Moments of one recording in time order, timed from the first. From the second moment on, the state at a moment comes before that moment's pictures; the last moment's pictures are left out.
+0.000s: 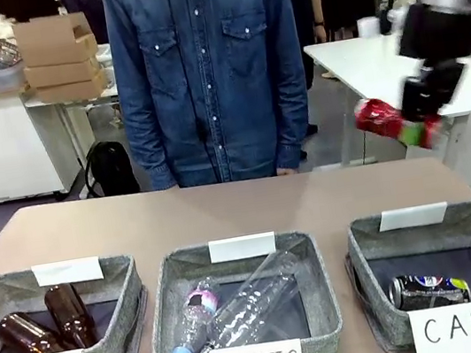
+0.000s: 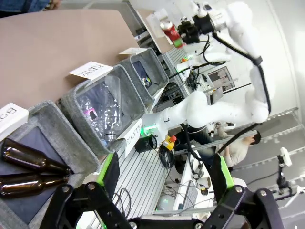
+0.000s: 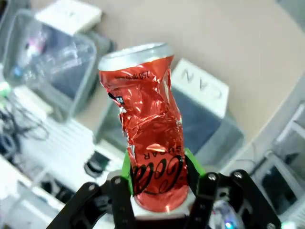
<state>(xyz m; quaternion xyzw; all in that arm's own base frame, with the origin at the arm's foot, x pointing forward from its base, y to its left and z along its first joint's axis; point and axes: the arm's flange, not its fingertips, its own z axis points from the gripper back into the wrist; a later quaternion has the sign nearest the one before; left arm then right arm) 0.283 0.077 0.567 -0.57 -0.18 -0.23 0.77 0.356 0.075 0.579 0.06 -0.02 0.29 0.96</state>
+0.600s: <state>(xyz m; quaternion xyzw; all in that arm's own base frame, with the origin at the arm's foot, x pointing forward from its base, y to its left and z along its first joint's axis) 0.283 0.077 0.567 -0.57 -0.18 -0.22 0.77 0.289 0.036 0.504 0.05 0.04 0.35 0.93</state>
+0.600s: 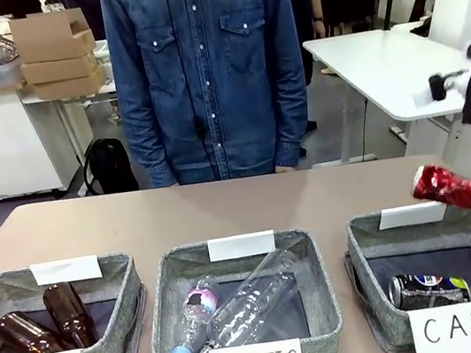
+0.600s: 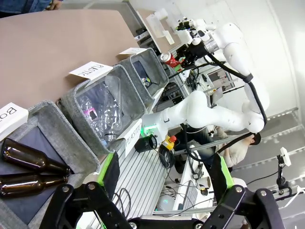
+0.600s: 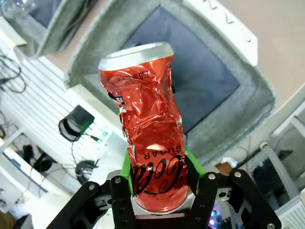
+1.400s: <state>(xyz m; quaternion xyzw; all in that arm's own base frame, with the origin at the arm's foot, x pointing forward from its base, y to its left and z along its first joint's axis) 0.283 0.077 0.567 -0.57 -0.18 -0.22 0.77 0.290 0.040 0.500 0.05 0.05 0.36 0.93</state>
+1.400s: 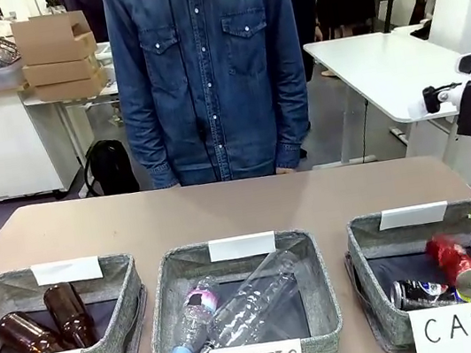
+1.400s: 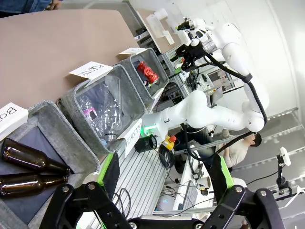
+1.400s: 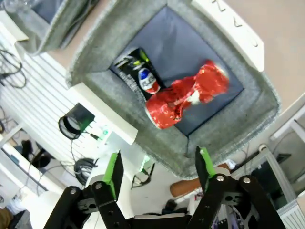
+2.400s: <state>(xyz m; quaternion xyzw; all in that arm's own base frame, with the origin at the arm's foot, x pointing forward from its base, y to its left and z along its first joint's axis) 0.283 0.077 0.567 -0.57 -0.18 -0.22 0.77 0.309 0.033 0.517 0.18 0.00 0.31 0.93</state>
